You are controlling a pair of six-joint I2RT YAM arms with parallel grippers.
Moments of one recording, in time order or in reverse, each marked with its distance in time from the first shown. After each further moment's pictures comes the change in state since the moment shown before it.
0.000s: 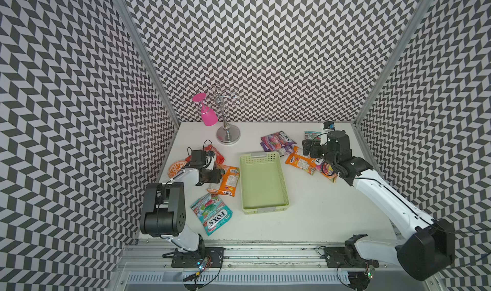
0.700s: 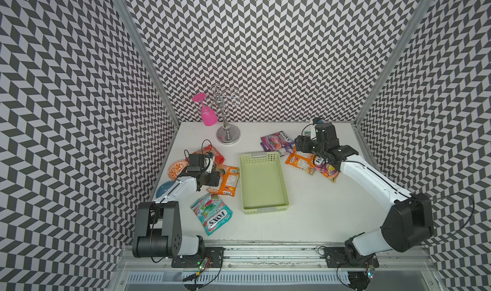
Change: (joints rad) left arm -0.009 -0.178 -0.090 -0.001 -0.074 0.049; right arm 0.005 0.202 0.158 -0.060 -0.073 0.061
